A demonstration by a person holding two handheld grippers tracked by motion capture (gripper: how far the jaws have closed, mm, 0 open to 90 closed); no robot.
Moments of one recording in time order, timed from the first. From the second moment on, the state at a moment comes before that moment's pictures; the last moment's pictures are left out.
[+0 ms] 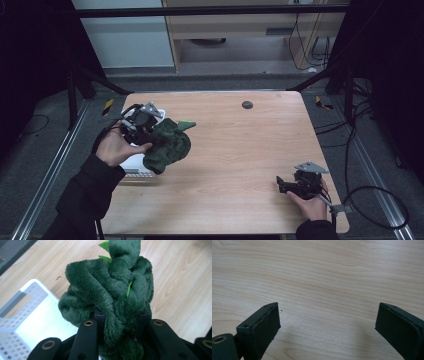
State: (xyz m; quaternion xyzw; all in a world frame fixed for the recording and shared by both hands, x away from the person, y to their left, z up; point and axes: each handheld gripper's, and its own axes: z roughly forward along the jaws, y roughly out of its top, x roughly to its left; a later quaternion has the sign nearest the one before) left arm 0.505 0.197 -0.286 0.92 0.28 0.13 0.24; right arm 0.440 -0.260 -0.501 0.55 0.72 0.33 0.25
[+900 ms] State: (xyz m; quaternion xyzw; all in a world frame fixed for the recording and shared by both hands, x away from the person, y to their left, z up) left arm 0.484 0.127 -0.305 0.96 0.16 0.09 0.22; right arm 0.440 -0.261 -0.501 0.55 0.72 0.33 0.25
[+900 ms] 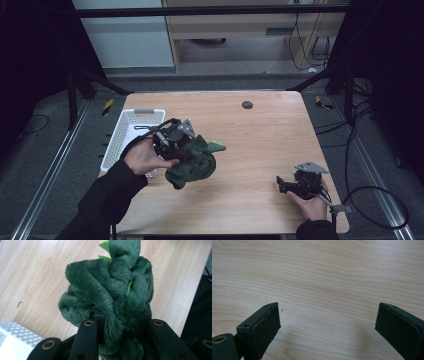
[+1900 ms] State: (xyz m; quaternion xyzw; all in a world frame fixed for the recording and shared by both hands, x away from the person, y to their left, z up) left arm 0.478 0.083 -0.337 0.98 0.10 0.04 0.19; right arm 0.439 -0.263 -0.499 0.55 0.71 0.36 0.26
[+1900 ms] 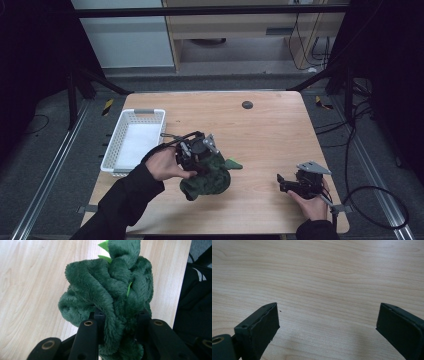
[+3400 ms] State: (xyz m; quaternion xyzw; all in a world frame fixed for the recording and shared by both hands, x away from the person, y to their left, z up) left arm 0.495 0.055 -0.413 0.99 0.06 -0.01 0.13; right arm 0.437 -0.266 -0.498 0.54 0.69 0.37 0.31
